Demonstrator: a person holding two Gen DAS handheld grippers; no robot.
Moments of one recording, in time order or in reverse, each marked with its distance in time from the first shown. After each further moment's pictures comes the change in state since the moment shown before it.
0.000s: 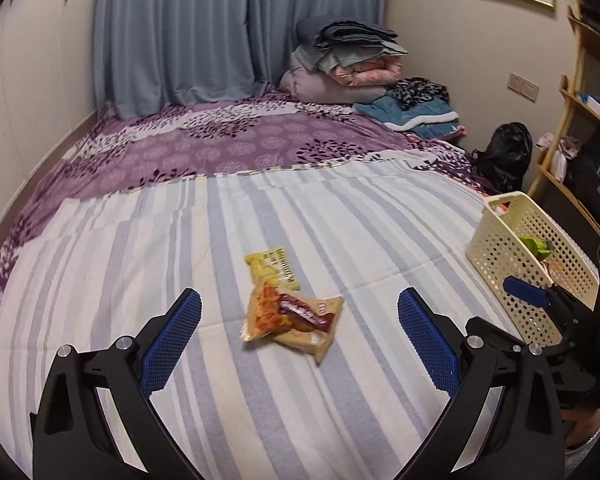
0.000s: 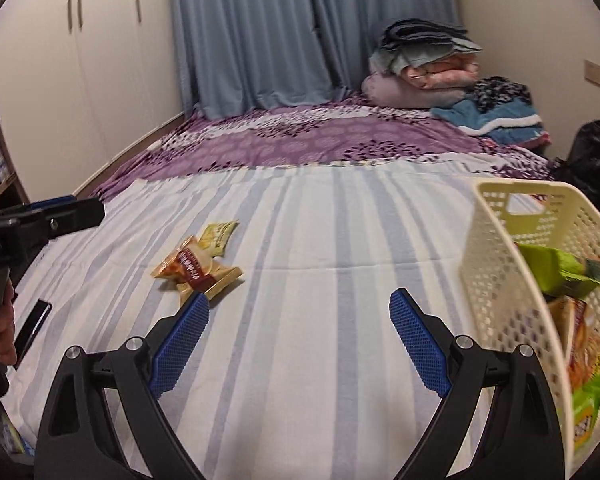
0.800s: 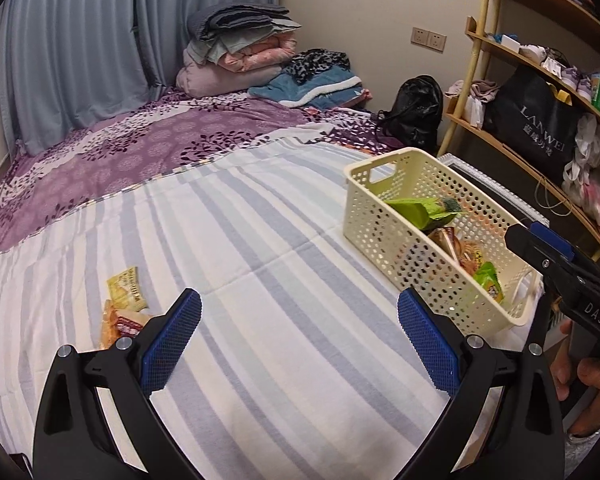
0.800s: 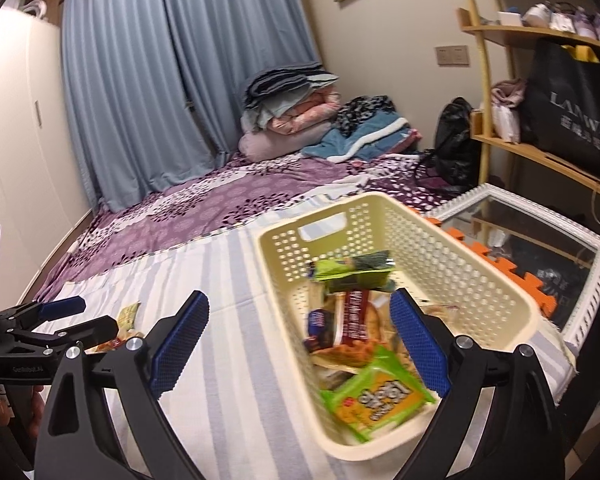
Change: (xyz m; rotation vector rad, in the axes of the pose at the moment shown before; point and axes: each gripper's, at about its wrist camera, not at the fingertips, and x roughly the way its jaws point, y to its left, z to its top) left arm 0.010 -0.152 0.003 0.222 0.053 -0.233; right arm -0.135 -0.115 -0.021 0.316 -0.222 -0.300
